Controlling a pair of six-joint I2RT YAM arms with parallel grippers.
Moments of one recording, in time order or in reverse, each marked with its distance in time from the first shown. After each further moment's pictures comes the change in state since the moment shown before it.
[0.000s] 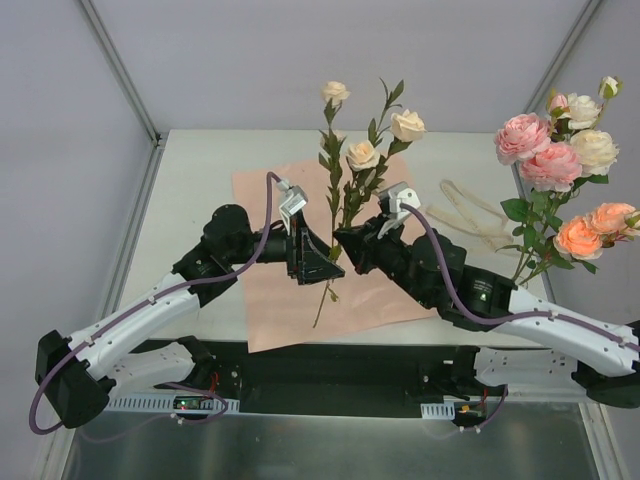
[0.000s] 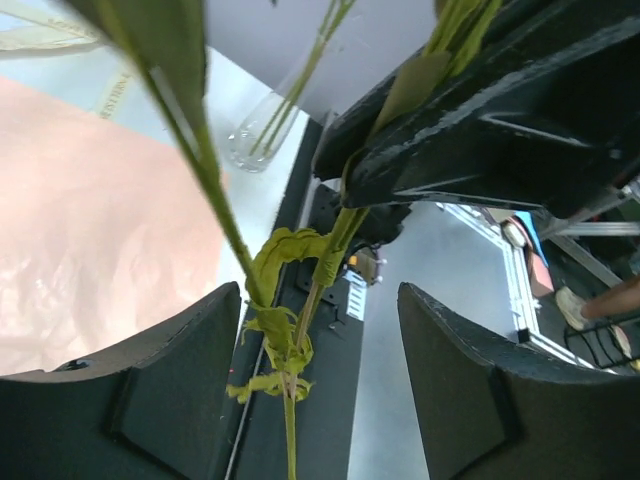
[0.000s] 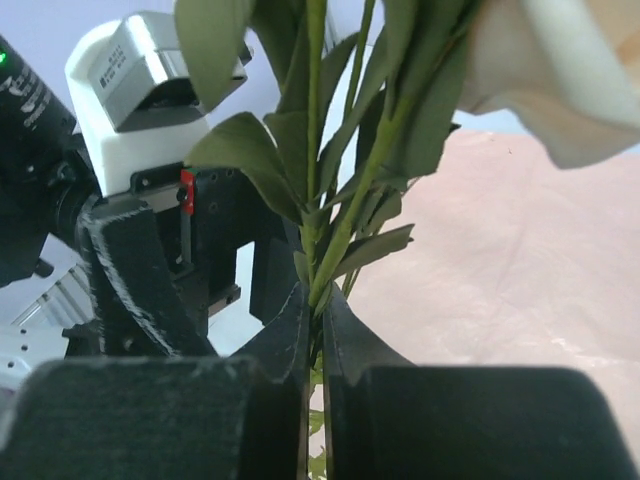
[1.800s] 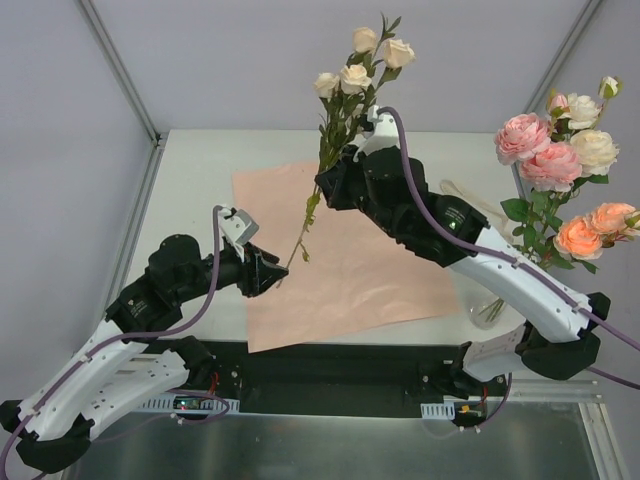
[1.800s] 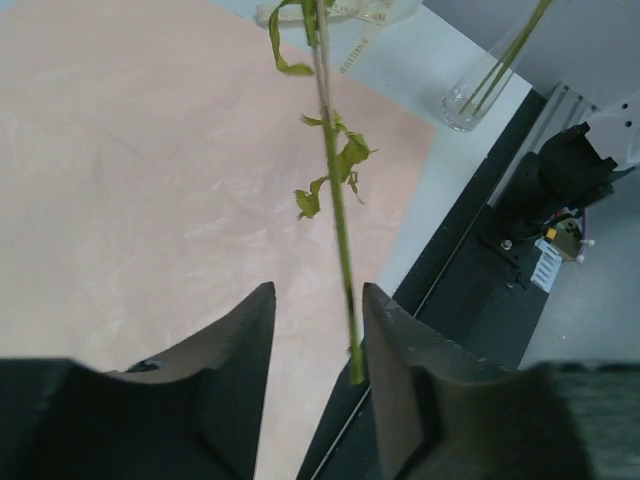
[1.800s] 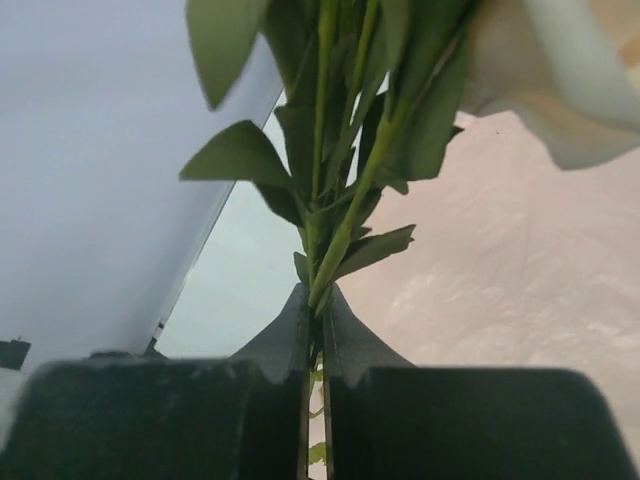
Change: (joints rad) left arm 0.017 -0.393 0.026 -0.633 -0.463 0.410; right arm -0.190 0.451 0.655 -0.381 0.003 0.309
